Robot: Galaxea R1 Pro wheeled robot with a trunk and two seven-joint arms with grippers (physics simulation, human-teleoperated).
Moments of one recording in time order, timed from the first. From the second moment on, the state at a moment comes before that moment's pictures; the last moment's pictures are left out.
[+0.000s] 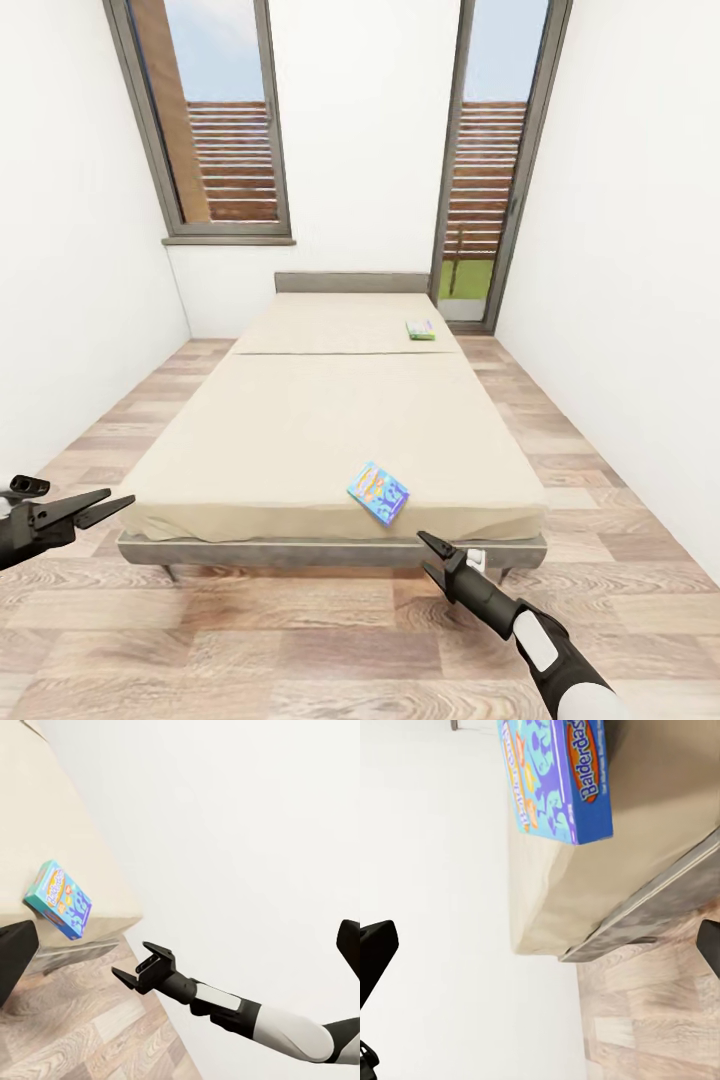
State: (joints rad) left arm -0.35 0.51 0.48 -1.26 0.38 1.04 -1.57; right arm -0.55 0.02 -0.43 -0.43 -0.46 0.56 0.93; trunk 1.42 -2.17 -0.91
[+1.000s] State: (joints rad) left arm -0.35 0.51 0.48 -1.25 0.38 1.04 -1.57; right arm -0.55 0.03 -0.43 -0.43 -0.46 0.56 0.93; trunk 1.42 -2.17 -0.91
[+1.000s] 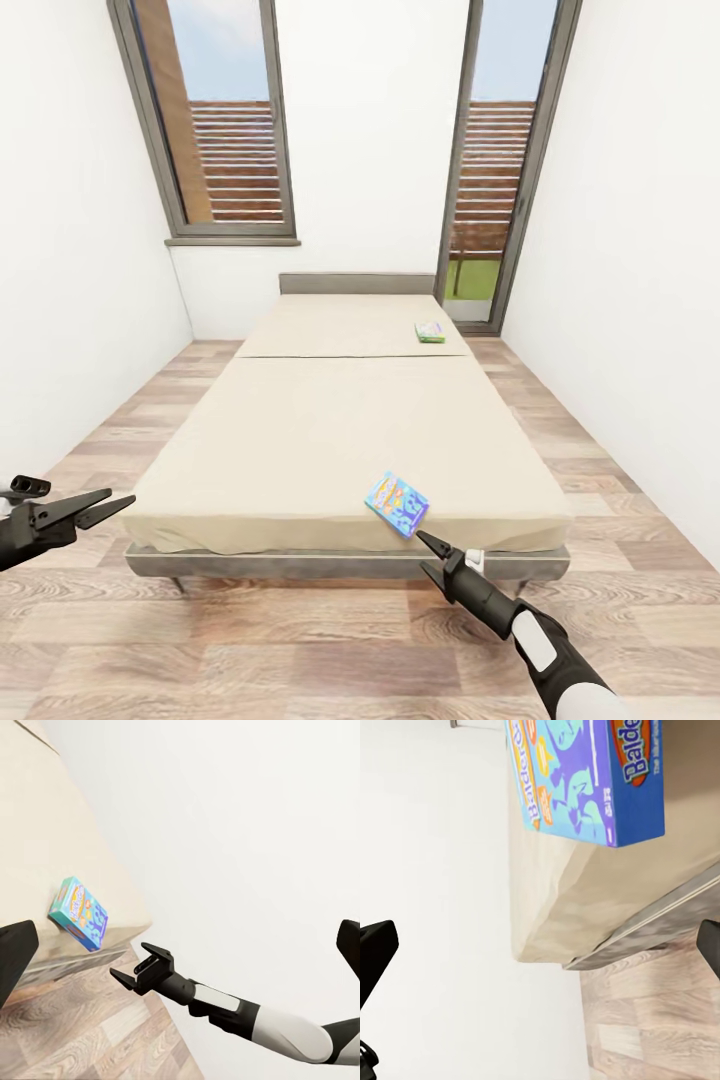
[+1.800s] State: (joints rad) left arm -0.34 0.51 0.49 -1.25 0.38 1.04 -1.57; right arm -0.55 0.03 -0.43 -0.43 -0.46 0.56 0.92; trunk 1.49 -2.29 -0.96
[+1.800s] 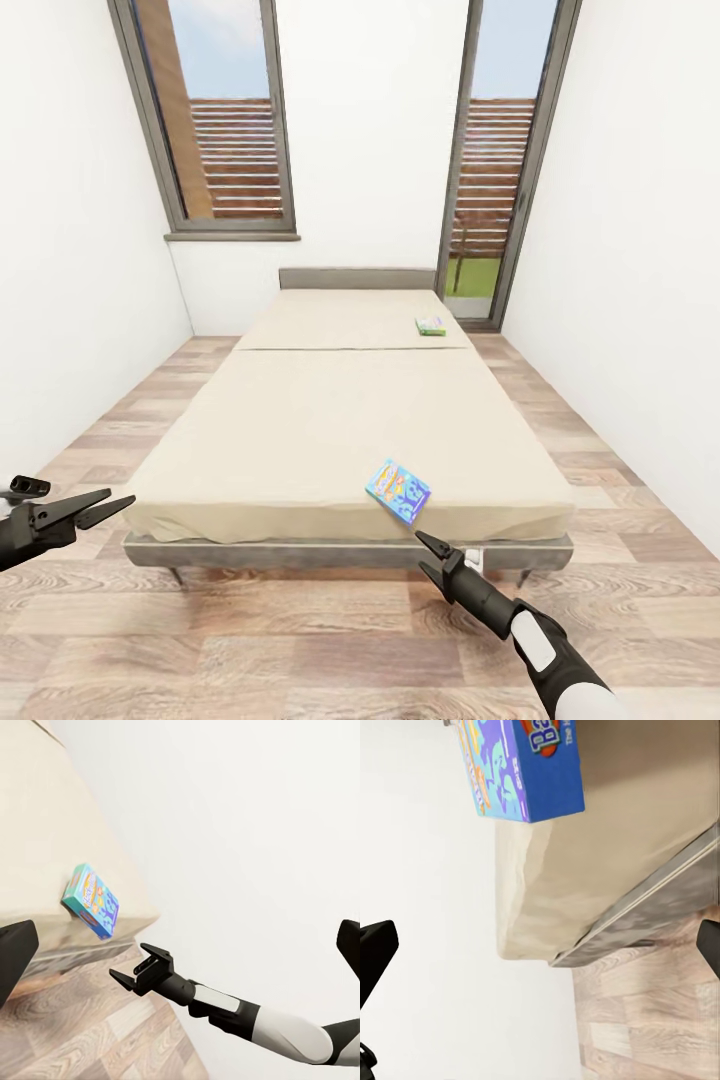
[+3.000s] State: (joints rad) left arm -0.34 0.51 0.49 -1.26 0.38 1.04 -1.57; right arm -0.55 0.03 -0.43 -0.43 -0.46 0.56 0.91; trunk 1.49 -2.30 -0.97
